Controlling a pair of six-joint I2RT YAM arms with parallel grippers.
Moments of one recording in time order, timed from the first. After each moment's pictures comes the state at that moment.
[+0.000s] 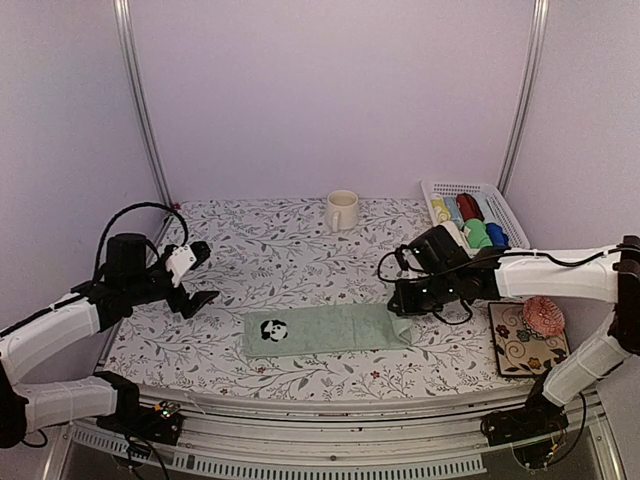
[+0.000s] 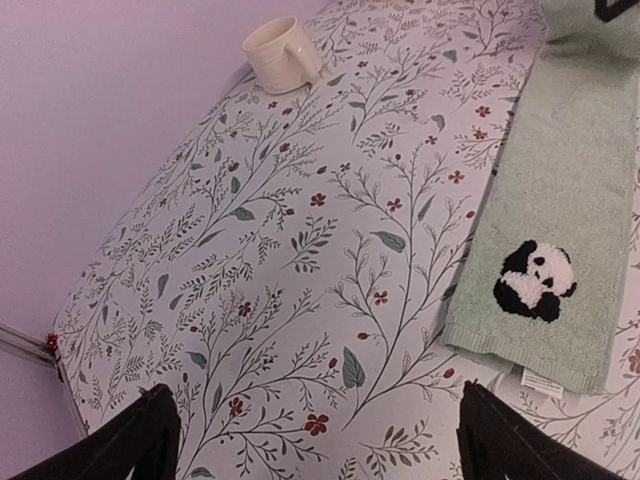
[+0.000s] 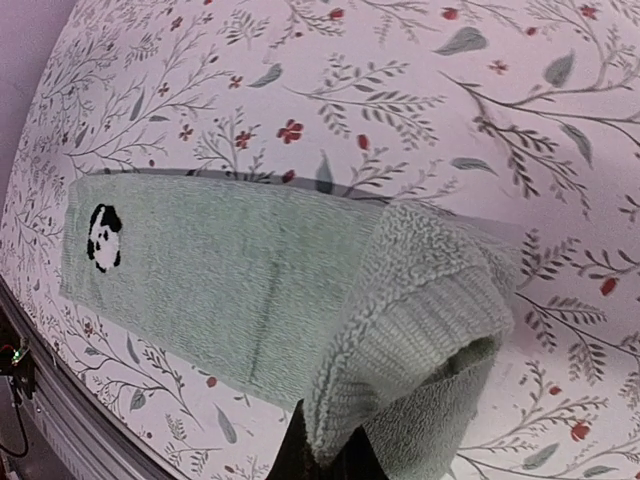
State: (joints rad) left arm -0.26 0.93 0.50 -0.09 0.32 0.64; right arm 0.78 1.46 0.89 -0.36 -0.04 0.60
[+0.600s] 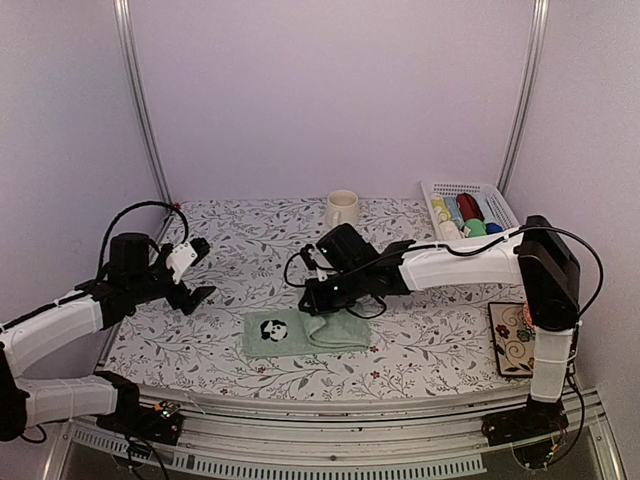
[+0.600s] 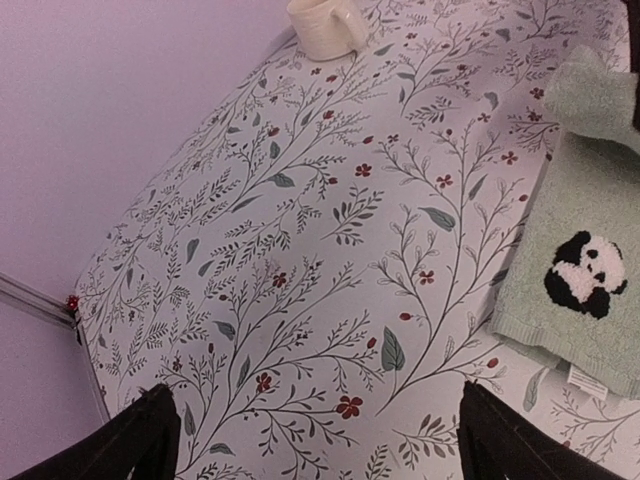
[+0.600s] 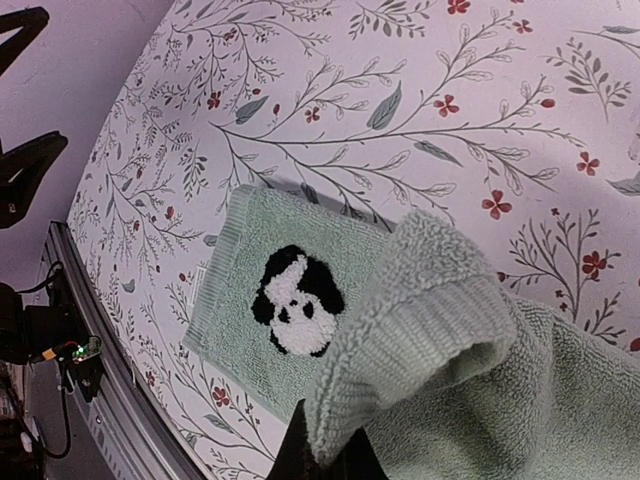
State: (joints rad) left arm -0.26 0.97 0.50 -0.06 0.20 0.61; right arm 1.00 1.98 1.42 -0.24 -0.16 0.58
